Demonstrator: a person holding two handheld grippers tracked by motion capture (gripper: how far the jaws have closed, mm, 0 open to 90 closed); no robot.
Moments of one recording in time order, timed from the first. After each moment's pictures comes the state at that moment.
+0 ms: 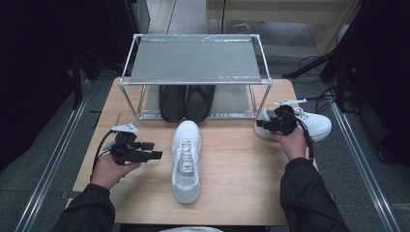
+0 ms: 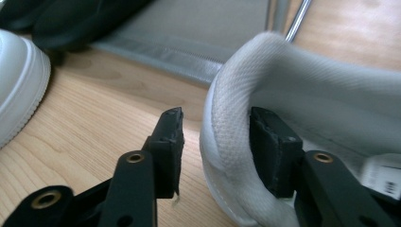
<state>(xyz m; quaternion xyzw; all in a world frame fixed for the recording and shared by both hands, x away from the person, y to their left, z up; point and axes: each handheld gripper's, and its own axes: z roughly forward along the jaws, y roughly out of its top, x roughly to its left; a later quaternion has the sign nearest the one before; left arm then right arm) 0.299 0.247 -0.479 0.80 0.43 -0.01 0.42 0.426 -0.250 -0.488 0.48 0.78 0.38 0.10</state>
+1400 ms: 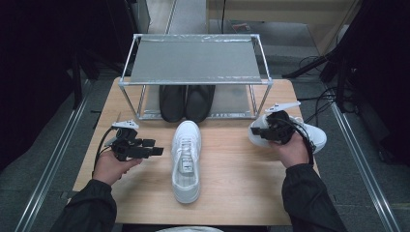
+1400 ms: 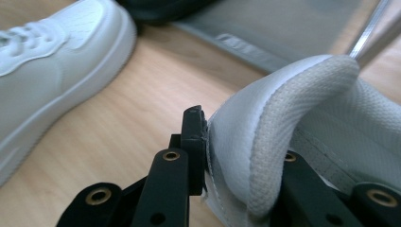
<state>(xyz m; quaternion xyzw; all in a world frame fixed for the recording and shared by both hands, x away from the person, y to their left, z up) 0.310 0.247 -0.477 0.79 0.43 -0.01 0.43 0.370 -0.215 -0.440 0.40 0.84 0.35 0.10</state>
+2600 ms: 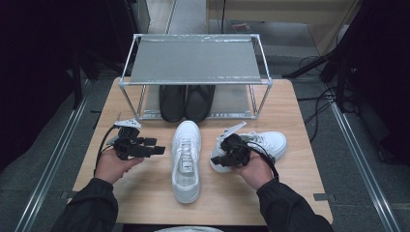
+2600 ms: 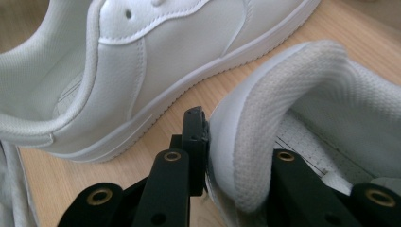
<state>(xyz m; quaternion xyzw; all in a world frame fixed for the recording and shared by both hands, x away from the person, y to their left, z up) 0.312 0.242 -0.475 0.80 0.43 -0.01 0.43 0.318 -0.102 -0.474 0.29 0.91 0.31 -0.01</state>
